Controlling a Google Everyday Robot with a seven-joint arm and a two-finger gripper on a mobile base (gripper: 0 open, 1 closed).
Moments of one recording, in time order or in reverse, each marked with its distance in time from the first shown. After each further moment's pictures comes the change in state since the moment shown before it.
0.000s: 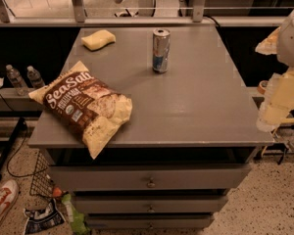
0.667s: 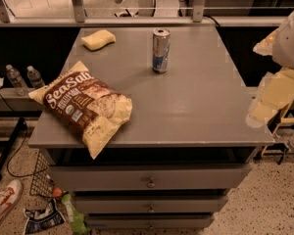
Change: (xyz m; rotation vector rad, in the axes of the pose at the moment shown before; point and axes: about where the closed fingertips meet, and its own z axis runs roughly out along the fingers) arm -0.006 -0.008 0.010 0.017 -0.068 0.063
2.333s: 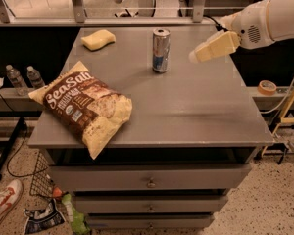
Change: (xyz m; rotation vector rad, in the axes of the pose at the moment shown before) arm -0.094 -0.145 0.062 0.087 -0.656 0.300
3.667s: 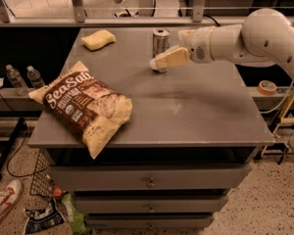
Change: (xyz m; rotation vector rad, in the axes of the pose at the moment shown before) arm -0.009 0.005 0.133 -0.093 -0.207 0.022
